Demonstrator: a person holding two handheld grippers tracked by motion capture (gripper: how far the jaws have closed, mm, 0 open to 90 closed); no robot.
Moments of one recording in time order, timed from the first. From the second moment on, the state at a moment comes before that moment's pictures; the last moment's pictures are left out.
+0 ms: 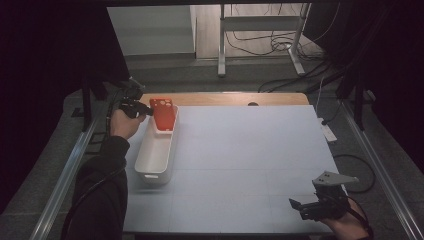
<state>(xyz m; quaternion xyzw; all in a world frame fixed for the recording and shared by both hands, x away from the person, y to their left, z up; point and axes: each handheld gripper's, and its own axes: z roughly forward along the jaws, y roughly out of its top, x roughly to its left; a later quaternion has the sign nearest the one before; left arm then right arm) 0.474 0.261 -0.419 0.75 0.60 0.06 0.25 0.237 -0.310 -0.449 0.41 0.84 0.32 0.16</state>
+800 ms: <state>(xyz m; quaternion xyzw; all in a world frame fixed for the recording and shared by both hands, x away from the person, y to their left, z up) 0.487 0.254 -0.437 0.75 0.61 0.07 0.25 0.237 -0.310 -0.449 0.41 0.84 0.32 0.16</state>
